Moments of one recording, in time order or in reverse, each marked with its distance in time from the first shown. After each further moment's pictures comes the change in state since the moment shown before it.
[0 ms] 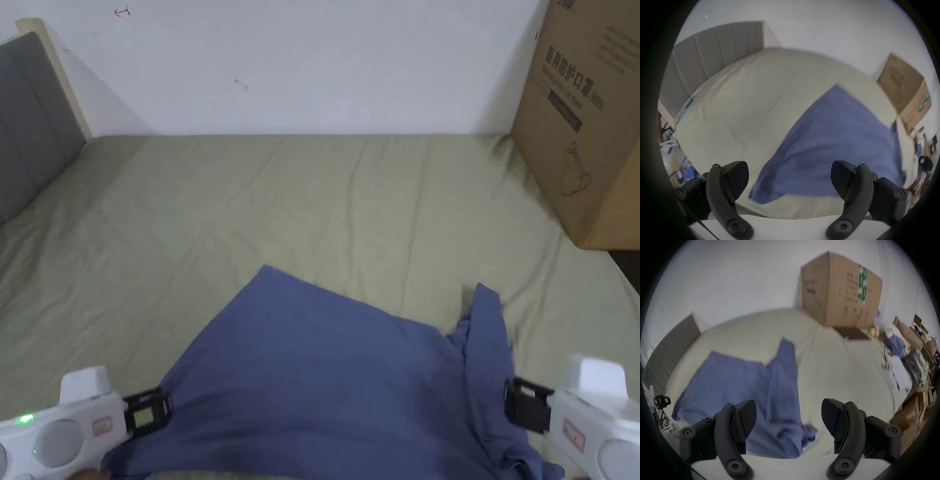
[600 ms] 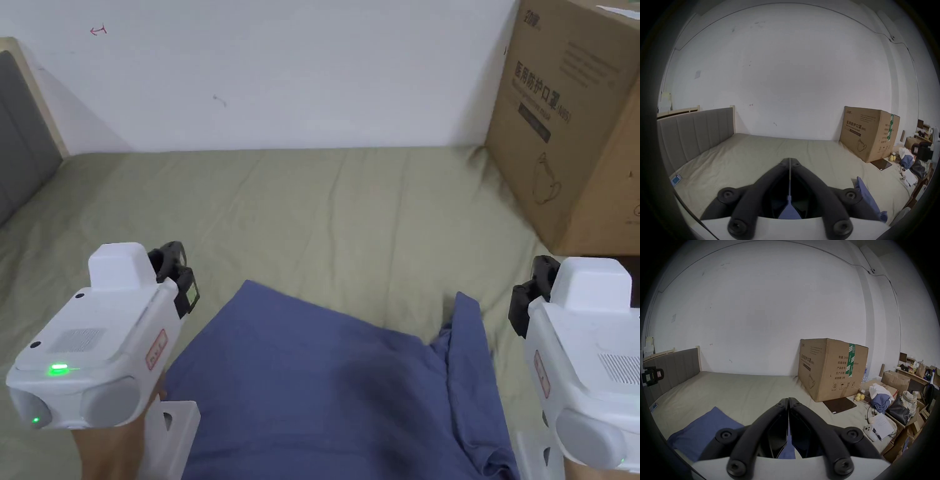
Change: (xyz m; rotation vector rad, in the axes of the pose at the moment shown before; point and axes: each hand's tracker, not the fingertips) left arm 0.123 0.058 0.080 0.650 -0.181 -0.236; right arm -0.058 0.060 0.081 0.504 -0.114 0.089
